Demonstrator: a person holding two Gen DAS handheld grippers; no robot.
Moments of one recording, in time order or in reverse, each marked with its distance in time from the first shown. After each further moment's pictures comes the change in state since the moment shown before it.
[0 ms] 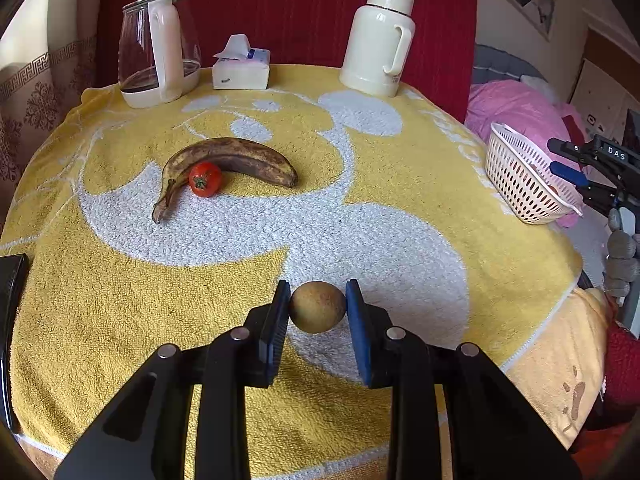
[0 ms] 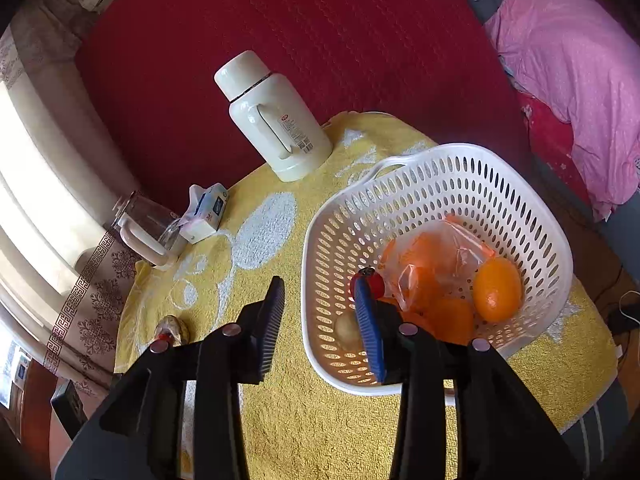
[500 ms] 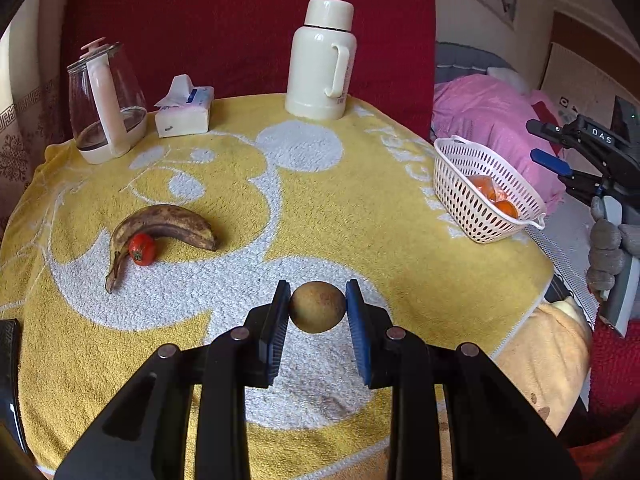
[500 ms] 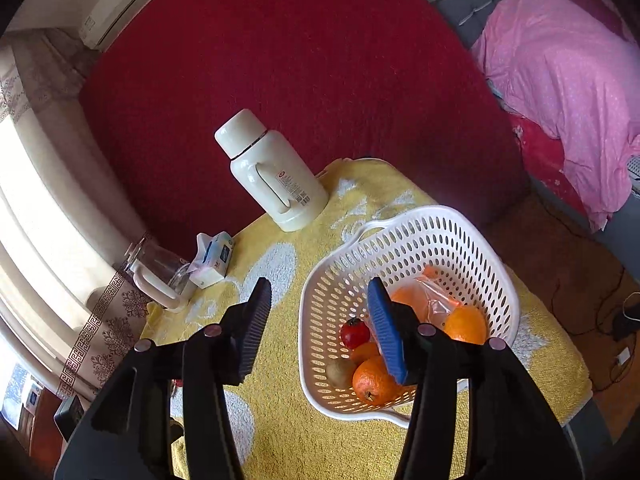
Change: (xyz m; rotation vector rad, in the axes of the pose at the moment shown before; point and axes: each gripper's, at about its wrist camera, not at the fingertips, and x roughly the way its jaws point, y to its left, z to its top) left arm -0.008 -0.064 0.042 0.115 -0.038 -0.074; right arm -0.041 -0.014 0.027 0.044 -0.136 0.022
